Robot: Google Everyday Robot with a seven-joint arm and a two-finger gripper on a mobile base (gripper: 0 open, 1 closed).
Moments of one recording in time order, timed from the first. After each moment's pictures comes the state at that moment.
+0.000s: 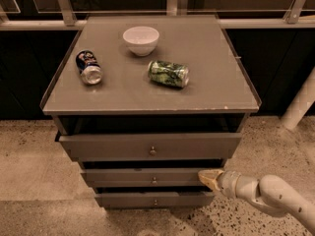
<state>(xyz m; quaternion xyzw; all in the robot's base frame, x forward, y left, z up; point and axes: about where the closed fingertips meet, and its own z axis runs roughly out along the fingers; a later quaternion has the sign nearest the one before) 0.531 -0.203 0.443 -0.29 0.81 0.28 0.43</state>
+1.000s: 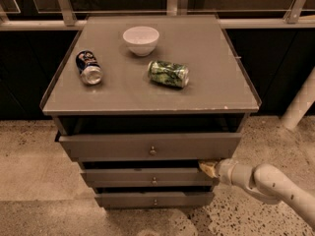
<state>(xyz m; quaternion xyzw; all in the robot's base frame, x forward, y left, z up) 0.585 -0.212 0.455 -0.29 0.81 0.23 0.46</state>
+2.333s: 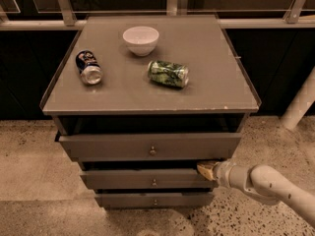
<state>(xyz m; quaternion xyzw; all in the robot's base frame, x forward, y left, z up) 0.574 -0.210 0.440 -0.28 0.83 0.22 0.43</state>
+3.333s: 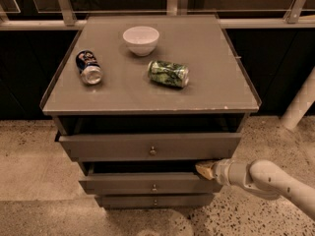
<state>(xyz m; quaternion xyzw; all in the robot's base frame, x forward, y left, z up) 0.571 -0.198 0.453 -0.28 0.84 0.24 0.40</state>
